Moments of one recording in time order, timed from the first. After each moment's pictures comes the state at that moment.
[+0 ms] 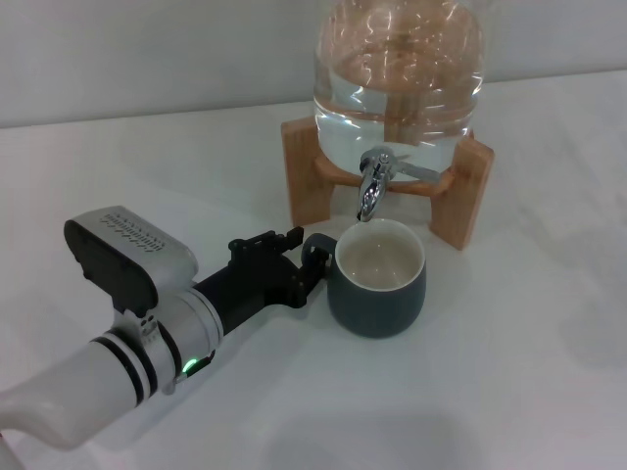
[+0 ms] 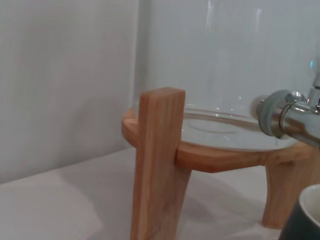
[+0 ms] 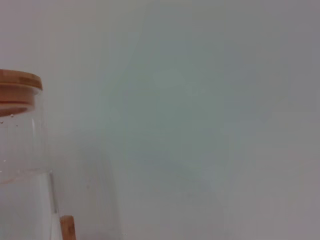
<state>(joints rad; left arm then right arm) -0.69 -2.09 -0.35 -0.40 -0.68 -0.72 2.69 0.18 2.00 -0.40 -0.50 1.76 1.39 -2.15</state>
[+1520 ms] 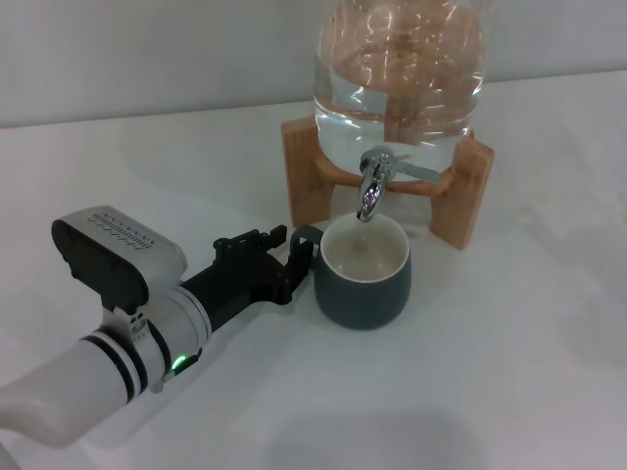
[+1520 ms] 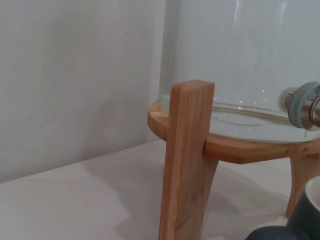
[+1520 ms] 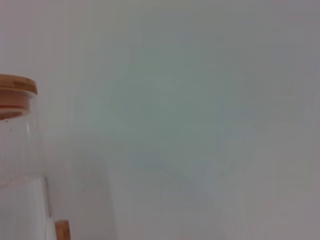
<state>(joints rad) -0.68 -2.09 -0.40 -0.39 -0.65 -0.70 2.70 0.19 2.00 -0.39 -0.50 1.76 1.38 -2.15</state>
